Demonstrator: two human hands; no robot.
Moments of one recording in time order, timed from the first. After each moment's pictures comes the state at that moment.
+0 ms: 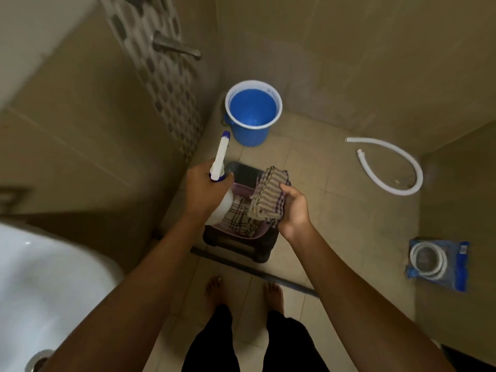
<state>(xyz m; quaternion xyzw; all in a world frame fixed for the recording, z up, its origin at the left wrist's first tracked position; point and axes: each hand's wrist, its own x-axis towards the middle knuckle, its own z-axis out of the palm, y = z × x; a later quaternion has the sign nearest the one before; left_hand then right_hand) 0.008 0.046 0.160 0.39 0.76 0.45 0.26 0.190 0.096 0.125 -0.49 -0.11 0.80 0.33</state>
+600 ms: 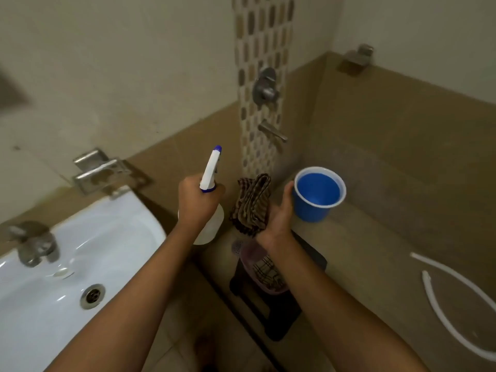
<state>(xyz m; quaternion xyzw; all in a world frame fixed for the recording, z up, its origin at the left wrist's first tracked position) -0.004 -0.042 0.308 0.23 0.82 0.53 0.02 0.105 0.070 0.267 -0.25 -0.14 0.94 0.18</state>
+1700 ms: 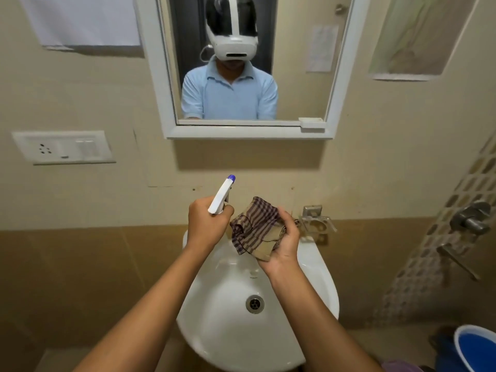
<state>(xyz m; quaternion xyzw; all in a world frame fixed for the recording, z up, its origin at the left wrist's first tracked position) -0.047 -0.466 0.429 0.02 0.79 0.56 -0.24 -0.030 -0.324 0.401 -0.07 -0.23 0.97 -0.08</state>
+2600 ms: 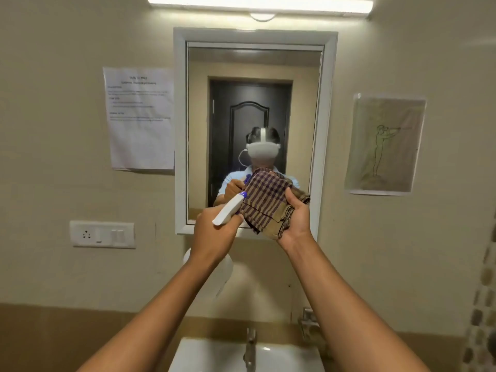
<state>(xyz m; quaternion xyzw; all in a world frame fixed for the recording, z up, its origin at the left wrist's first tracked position) -0.009 -0.409 0.615 0.09 0.75 0.54 -0.38 -0.087 -0.264 0.631 0.14 -0.33 0.93 -0.04</state>
